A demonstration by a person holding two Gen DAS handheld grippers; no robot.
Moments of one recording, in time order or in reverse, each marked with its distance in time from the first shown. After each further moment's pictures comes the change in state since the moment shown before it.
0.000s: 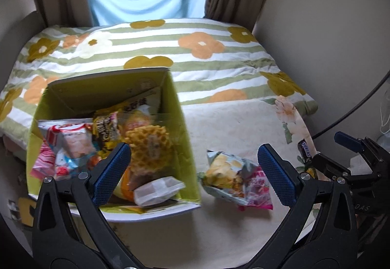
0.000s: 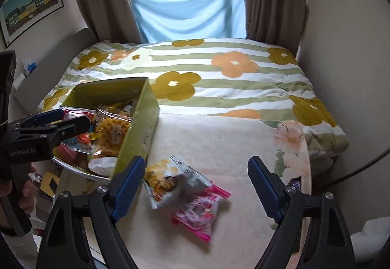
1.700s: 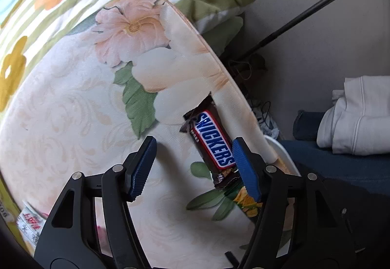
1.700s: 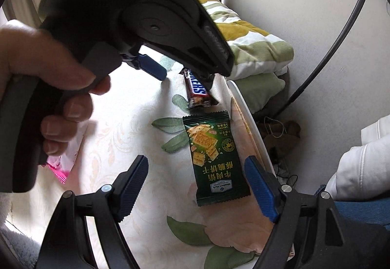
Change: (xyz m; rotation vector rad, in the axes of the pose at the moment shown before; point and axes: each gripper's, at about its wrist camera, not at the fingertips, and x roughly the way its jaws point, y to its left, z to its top) left arm 0.258 -0.304 -0.044 0.422 0.551 -0.247; right arm 0.063 -0.138 -0.149 0.254 0.153 -0.246
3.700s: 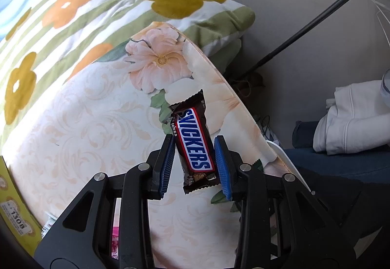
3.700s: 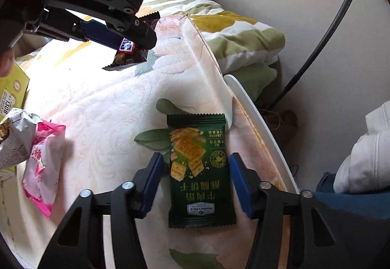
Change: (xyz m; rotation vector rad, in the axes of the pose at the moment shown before) left arm -0.047 0.022 0.000 0.025 -0.122 -0.012; right arm 0.051 -0.006 0.014 0.092 0.010 -0.063
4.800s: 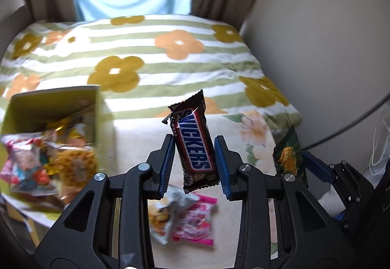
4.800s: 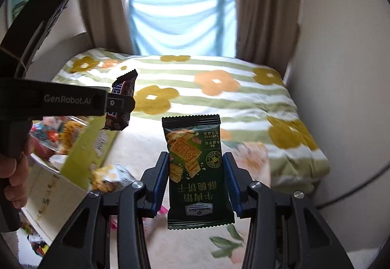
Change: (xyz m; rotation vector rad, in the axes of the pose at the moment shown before) left arm -0.227 0.117 -0.094 -0.498 -0.427 0.240; right arm -0.155 0.105 0.108 -0.479 -0.321 0.364
